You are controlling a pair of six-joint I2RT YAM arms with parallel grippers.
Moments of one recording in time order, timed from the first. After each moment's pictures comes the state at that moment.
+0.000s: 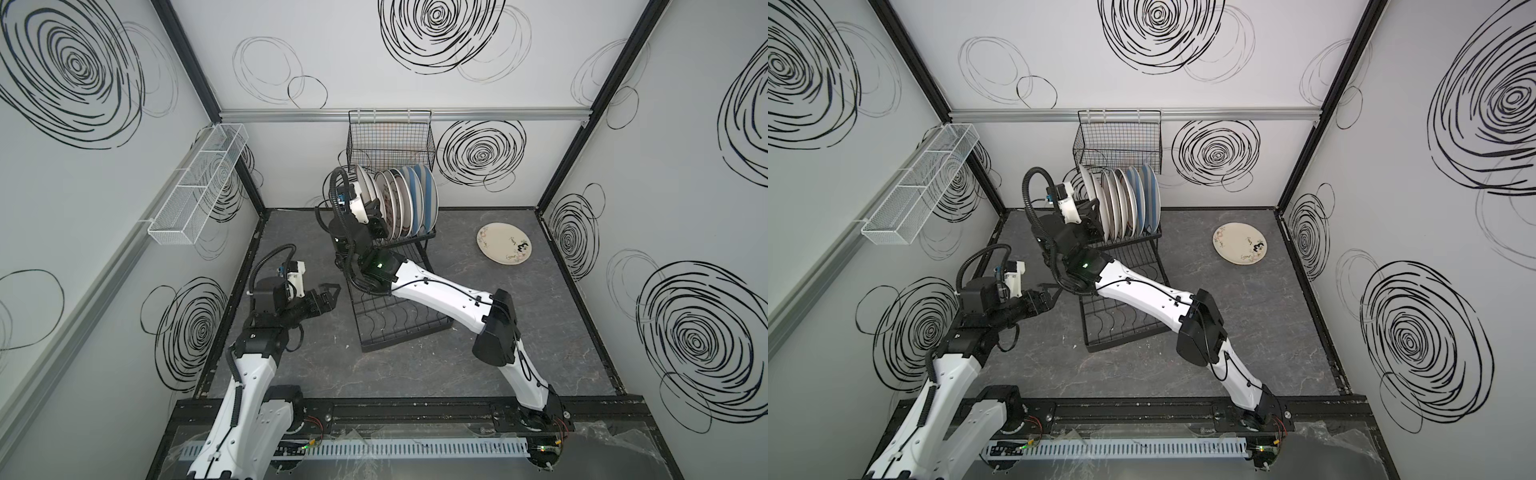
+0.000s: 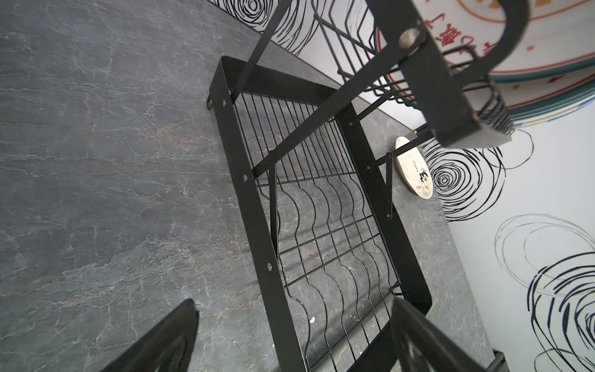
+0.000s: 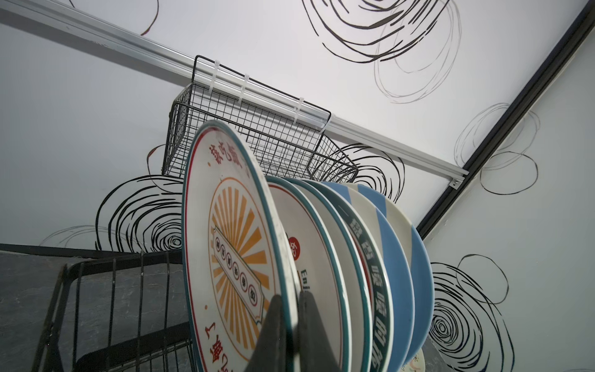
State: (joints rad) left arm 0.05 0.77 0.58 -0.40 0.49 -0.42; right arm 1.07 2.21 2.24 -0.05 1.36 -0.30
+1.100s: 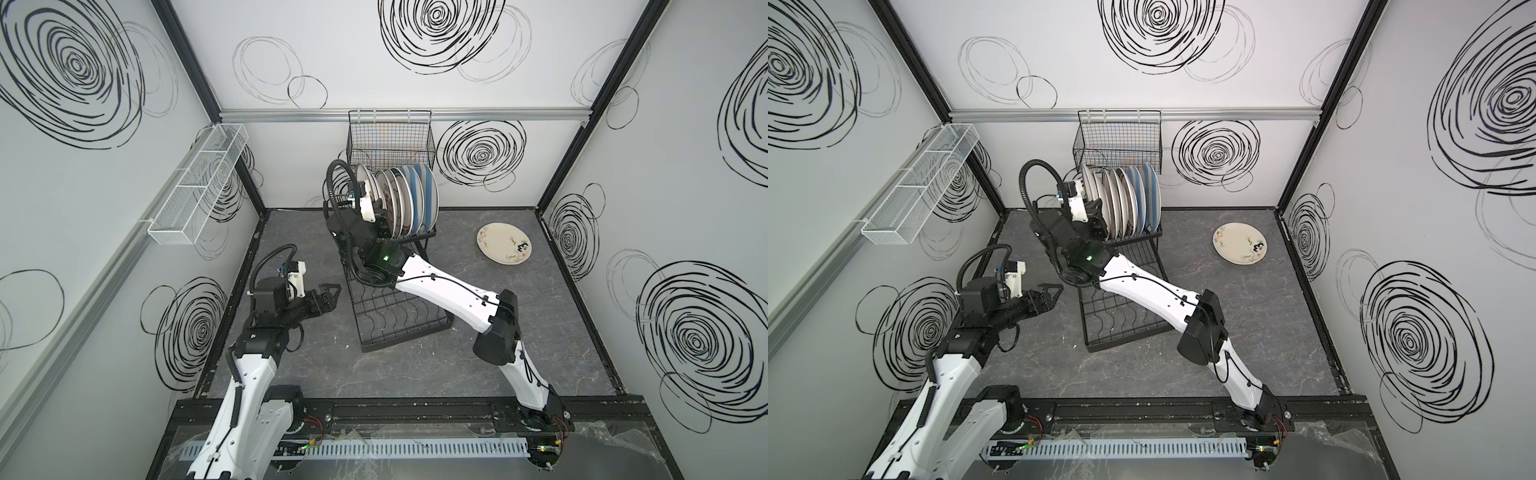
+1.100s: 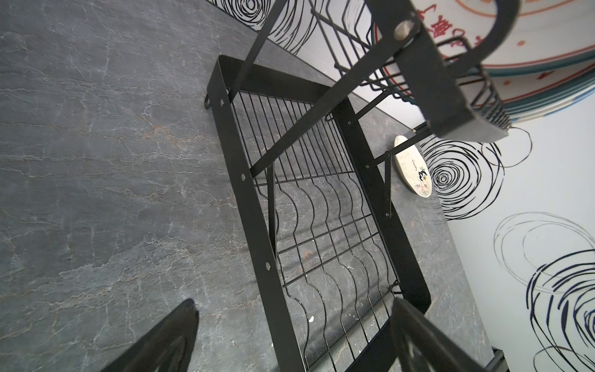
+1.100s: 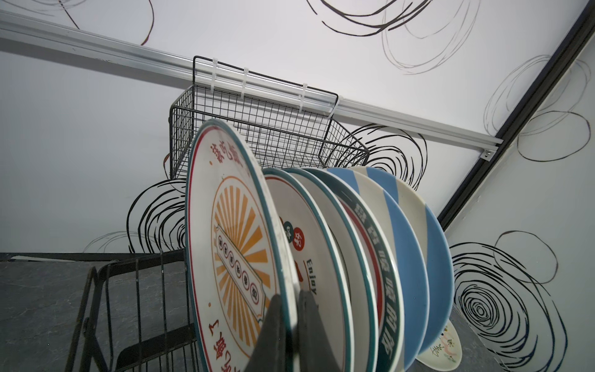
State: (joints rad) left arm 0.04 0.77 0.58 -0.40 0.49 -0.42; right arm 1.05 2.21 2.33 -0.39 1.30 0.07
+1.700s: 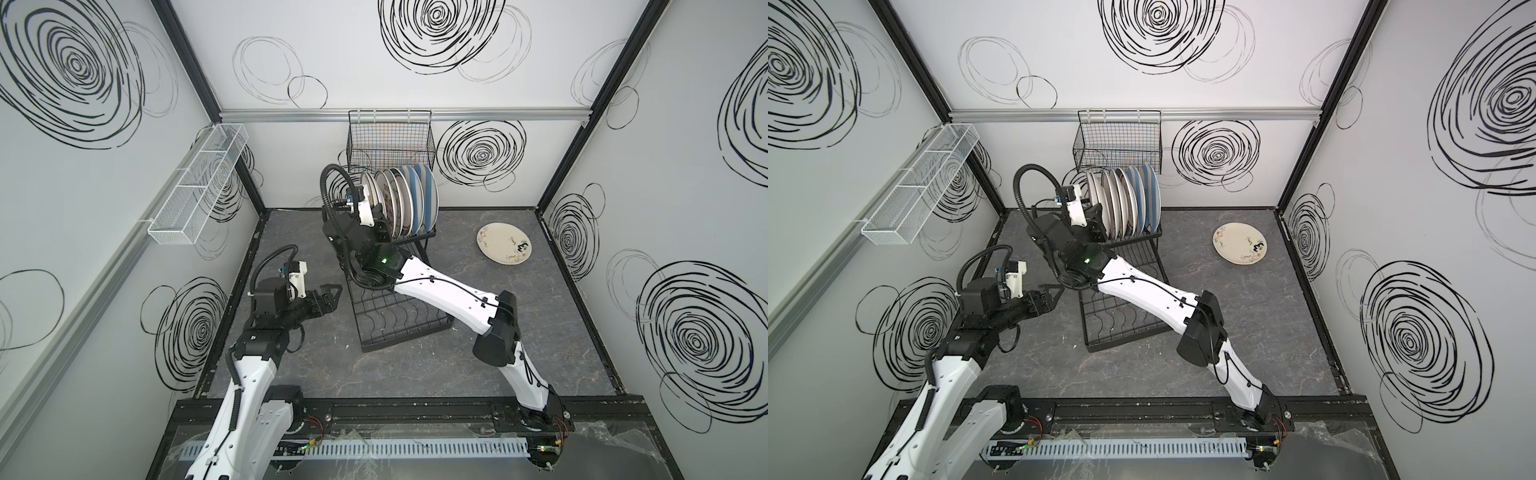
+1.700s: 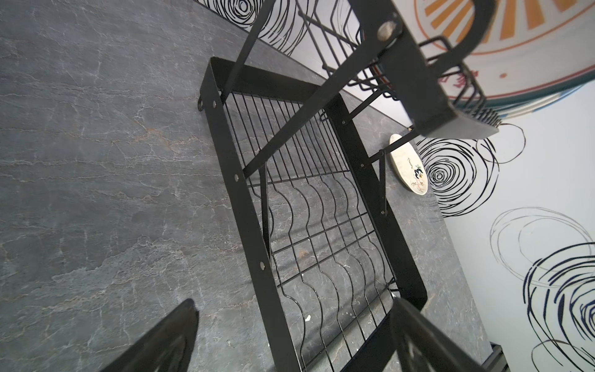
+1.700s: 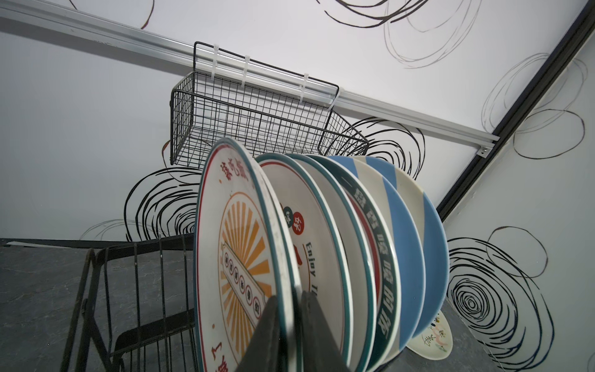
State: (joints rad) left arm 0.03 0.75 0.58 -0.40 0.49 -0.42; right arm 1.07 2.21 2.33 -0.45 1.31 0.11
